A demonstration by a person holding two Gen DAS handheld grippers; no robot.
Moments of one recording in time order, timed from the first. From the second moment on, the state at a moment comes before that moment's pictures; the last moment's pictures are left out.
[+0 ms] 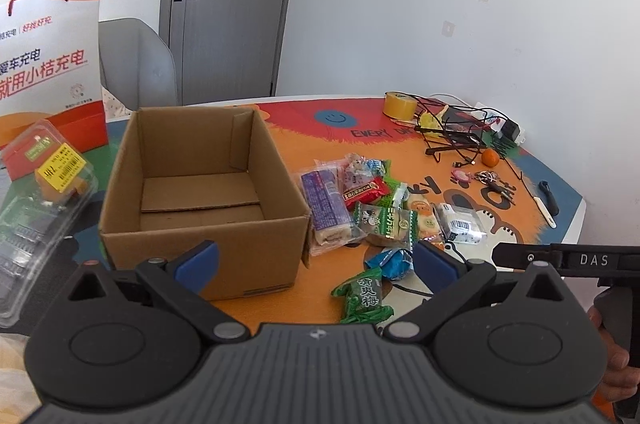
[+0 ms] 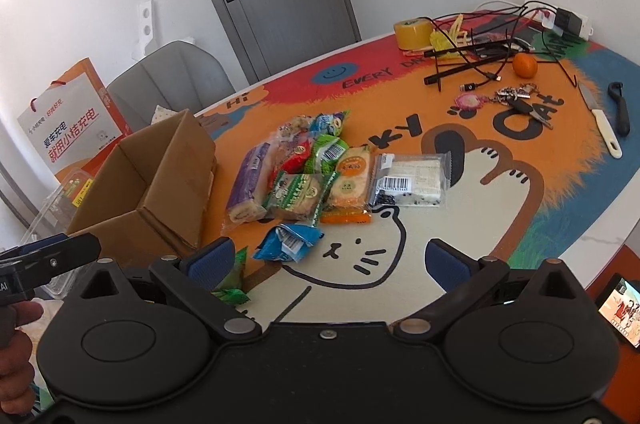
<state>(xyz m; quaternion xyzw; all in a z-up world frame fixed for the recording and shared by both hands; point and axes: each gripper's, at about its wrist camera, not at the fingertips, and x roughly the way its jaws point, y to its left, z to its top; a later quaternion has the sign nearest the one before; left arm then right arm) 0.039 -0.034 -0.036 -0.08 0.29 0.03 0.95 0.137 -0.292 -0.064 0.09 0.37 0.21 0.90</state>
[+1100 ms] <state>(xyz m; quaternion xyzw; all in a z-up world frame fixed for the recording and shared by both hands) 0.109 -0.064 -0.119 -0.13 0.36 0.04 0.92 0.190 -0.309 -0.116 0.09 0.36 0.16 0.92</state>
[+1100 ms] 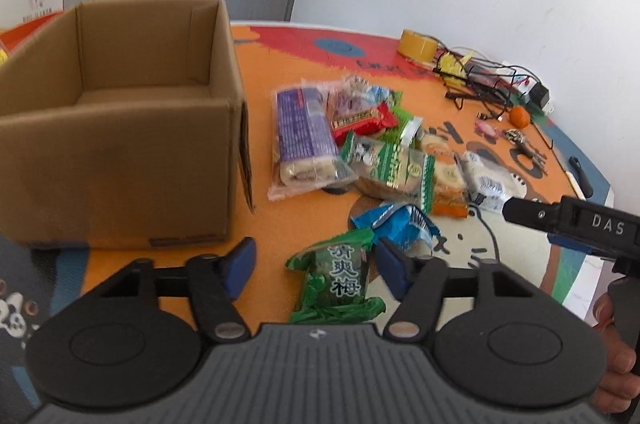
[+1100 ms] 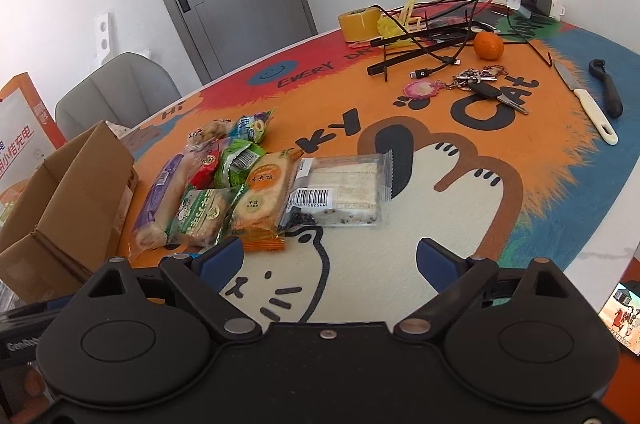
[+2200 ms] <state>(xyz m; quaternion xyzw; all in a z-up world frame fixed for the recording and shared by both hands) 0.139 -0.083 -0.088 -0.13 0.30 0.07 0.94 0.241 -0.288 -0.135 0.08 0.34 0.11 0.93</state>
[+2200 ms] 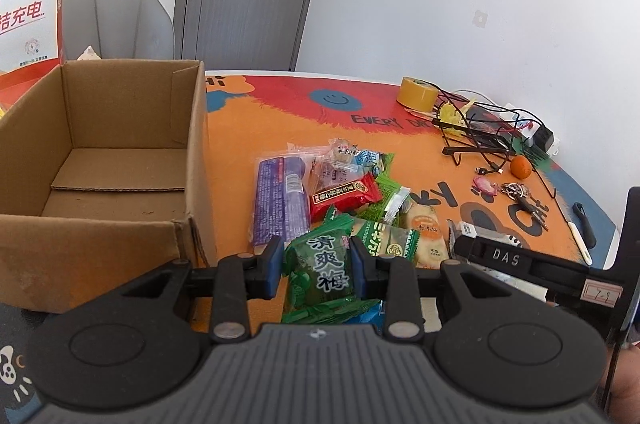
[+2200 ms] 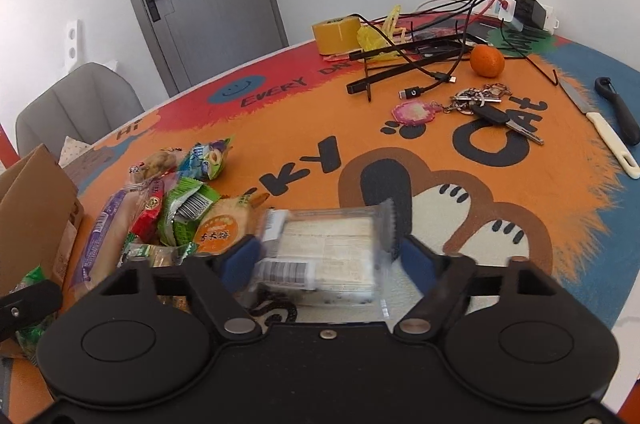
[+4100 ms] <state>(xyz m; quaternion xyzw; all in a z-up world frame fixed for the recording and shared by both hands) 0.092 0.056 -0.035 -0.18 0.22 0.18 0.94 0.171 -0.154 -0.039 0.10 0.23 0.29 0.92</state>
